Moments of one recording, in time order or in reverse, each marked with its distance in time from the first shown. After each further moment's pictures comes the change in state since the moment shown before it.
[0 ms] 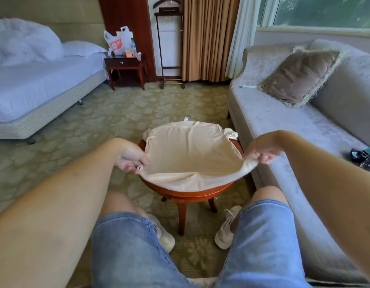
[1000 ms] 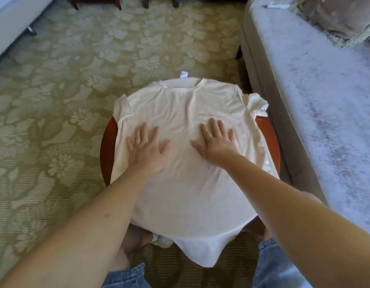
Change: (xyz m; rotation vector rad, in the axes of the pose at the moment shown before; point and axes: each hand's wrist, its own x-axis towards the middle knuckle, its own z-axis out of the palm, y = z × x) left_hand 0.267 0.046 0.023 0.431 0.723 0.206; right_hand 0.255 -0.102 0.103 -0.380 0.340 -0.320
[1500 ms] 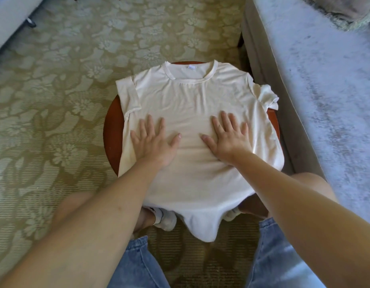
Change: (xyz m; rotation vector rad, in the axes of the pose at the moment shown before) left_hand -0.044 0.014 0.010 0.071 -0.054 -0.054; right_hand -0.049 0.019 0.025 -0.104 0.126 0.051
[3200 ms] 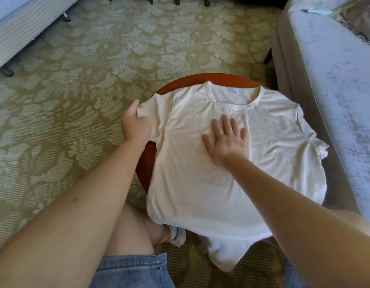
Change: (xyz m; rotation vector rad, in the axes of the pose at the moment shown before) left_hand 0.057 -0.087 -0.047 -1.278 0.431 -0.392; right_hand 0.047 -0.083 -0.001 0.036 0.048 -0.052
